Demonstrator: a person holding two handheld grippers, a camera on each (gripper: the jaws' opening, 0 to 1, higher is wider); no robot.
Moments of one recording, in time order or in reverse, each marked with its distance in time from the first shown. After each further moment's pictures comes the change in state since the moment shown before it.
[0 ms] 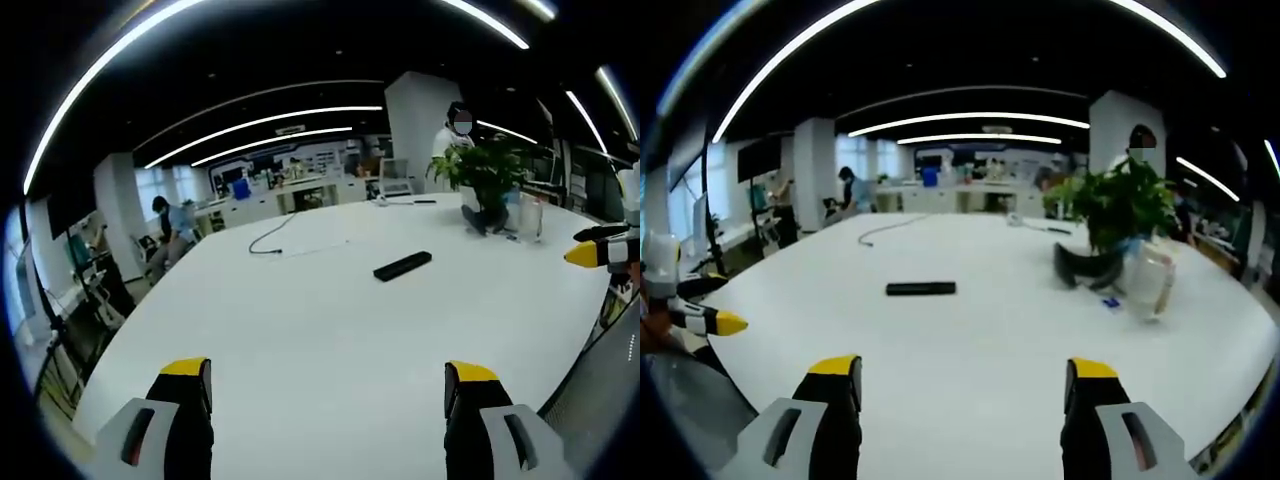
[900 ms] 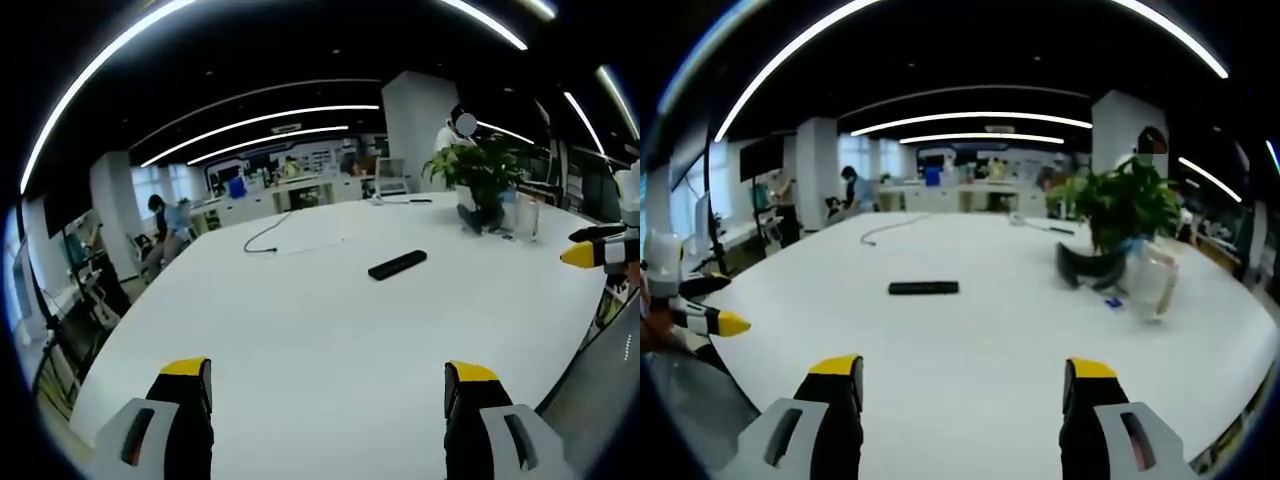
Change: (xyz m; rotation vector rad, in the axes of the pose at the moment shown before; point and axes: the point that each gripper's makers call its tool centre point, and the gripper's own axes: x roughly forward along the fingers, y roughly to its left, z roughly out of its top) left arm 0.001 -0.004 -0.002 -0.002 0.007 -0.024; right arm 0.000 0.002 0.000 -0.003 0.001 0.012
